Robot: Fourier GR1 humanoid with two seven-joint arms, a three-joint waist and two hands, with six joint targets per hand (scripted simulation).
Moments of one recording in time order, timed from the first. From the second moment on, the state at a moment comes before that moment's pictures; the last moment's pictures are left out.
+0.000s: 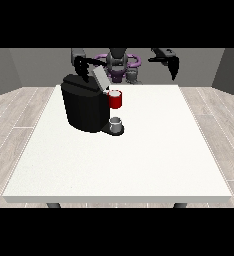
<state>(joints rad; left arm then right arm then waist) -0.26 0.07 0.21 -1.34 0.02 -0.24 -0.08 -0.54 -0.15 -0.07 -1.16 -0.02 0.06 -0.04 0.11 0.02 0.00</state>
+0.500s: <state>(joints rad) -0.26 0.09 0.19 -1.35 0.02 -0.21 -0.10 -0.63 -0.15 -0.08 -1.08 0.00 0.06 -0.05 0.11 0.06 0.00</state>
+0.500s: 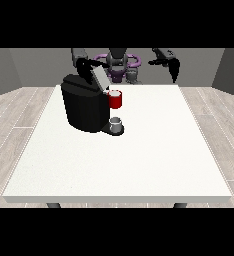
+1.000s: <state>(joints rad) -0.26 0.11 0.18 -1.34 0.03 -0.19 -0.10 -0.69 -0.14 -0.07 -1.03 0.04 0.06 -0.07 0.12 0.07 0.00</state>
